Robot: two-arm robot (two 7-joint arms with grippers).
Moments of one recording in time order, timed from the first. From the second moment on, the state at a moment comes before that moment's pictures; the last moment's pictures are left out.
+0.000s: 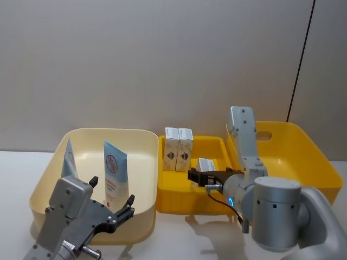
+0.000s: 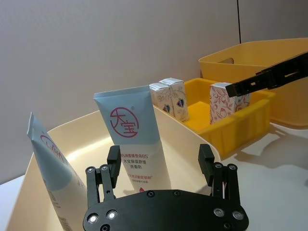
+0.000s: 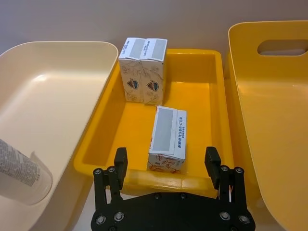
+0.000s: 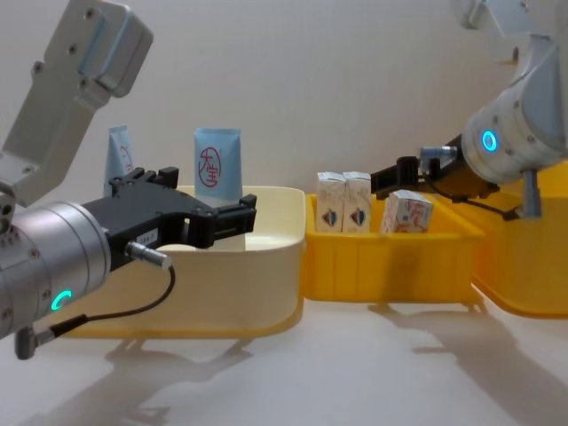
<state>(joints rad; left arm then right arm) -0.24 0.38 0.45 -1.63 -0.20 0.01 -0.01 0.52 -0.02 -0.27 -1.45 0.27 0.81 -0.21</state>
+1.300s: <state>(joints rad) -0.24 0.38 0.45 -1.63 -0.20 0.01 -0.01 0.62 -0.10 -0.20 -1.26 0.27 0.77 -0.25</state>
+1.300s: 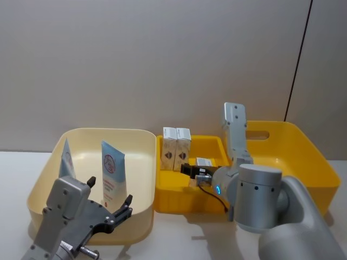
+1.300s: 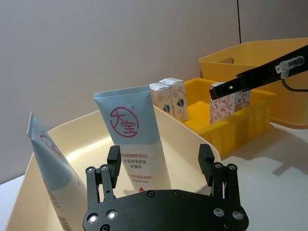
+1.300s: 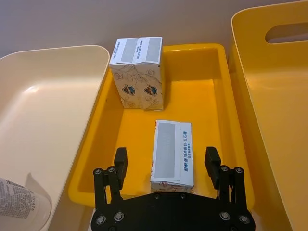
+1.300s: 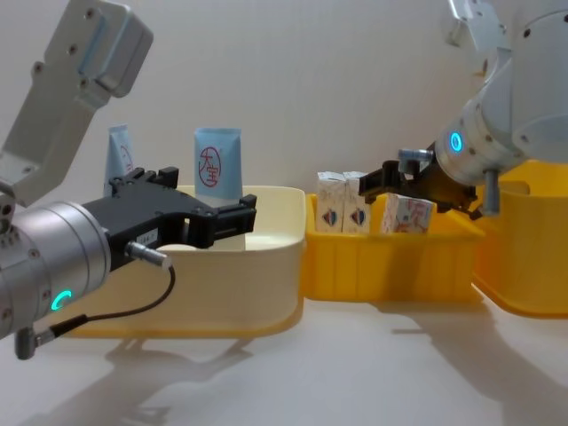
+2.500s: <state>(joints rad) -0.24 0.38 0.45 -1.63 -0.20 0.01 -0.01 0.62 -0.07 -0.22 -1.23 0.24 0.81 -0.21</state>
